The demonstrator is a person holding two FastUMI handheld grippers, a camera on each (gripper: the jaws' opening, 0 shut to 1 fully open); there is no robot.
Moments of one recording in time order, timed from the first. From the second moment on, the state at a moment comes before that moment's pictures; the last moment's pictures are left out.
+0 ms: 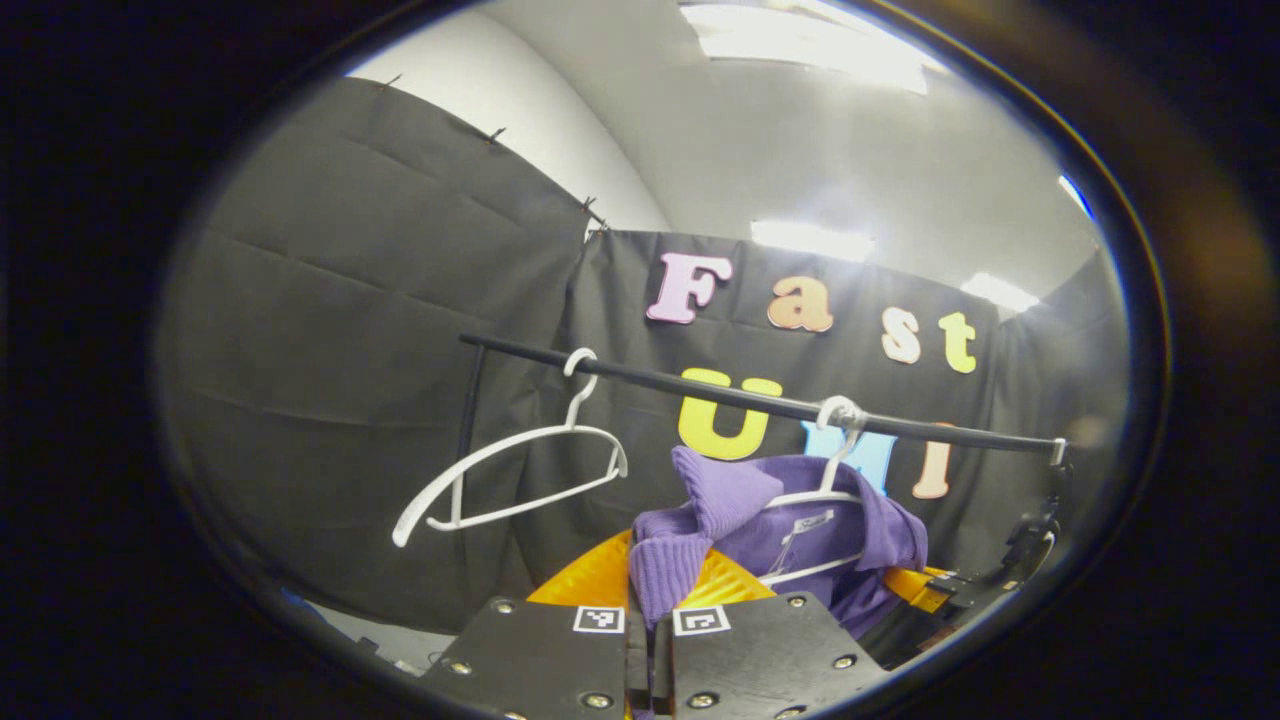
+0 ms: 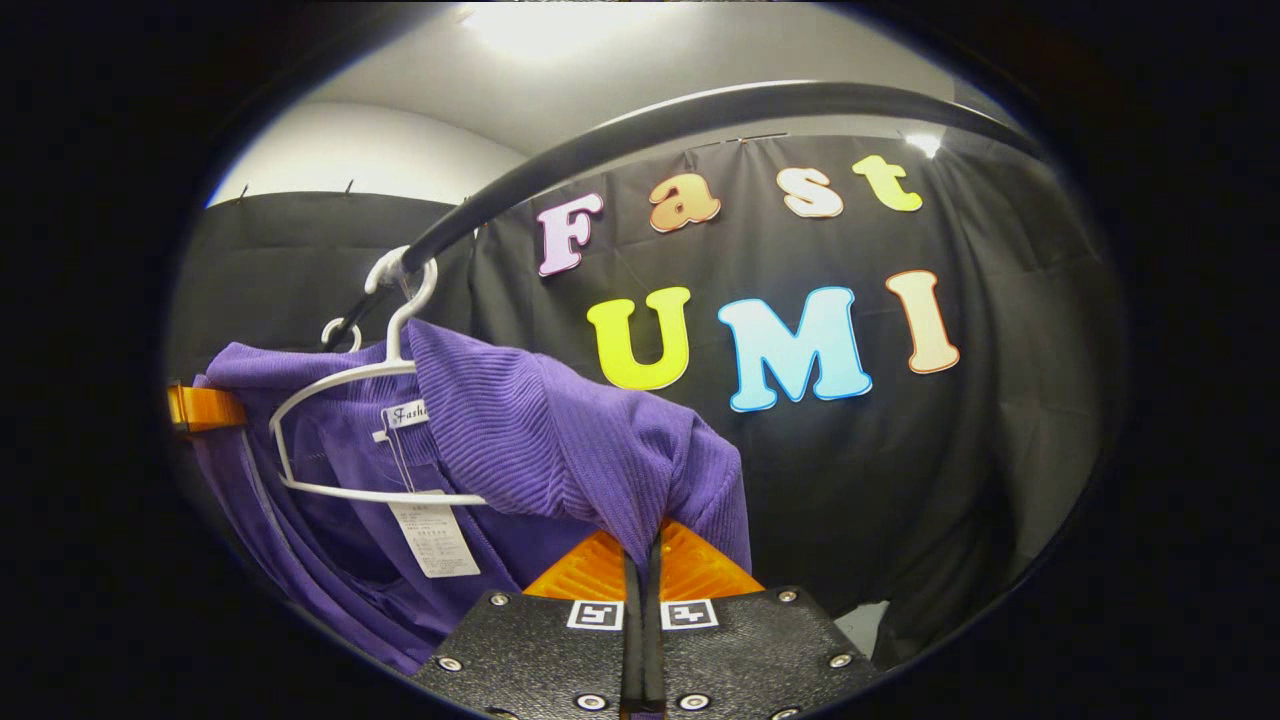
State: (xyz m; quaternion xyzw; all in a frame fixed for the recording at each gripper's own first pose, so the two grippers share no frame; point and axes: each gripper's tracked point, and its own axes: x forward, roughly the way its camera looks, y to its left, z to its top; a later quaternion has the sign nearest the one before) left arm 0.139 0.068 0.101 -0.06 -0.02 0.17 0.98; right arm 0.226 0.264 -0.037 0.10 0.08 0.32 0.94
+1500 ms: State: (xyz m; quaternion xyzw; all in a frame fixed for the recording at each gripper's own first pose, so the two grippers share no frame) left arm 0.115 0.176 0.016 -0.09 0.05 0.07 0.99; right arm 0.129 0.281 0.013 0.08 0.03 0.23 0.97
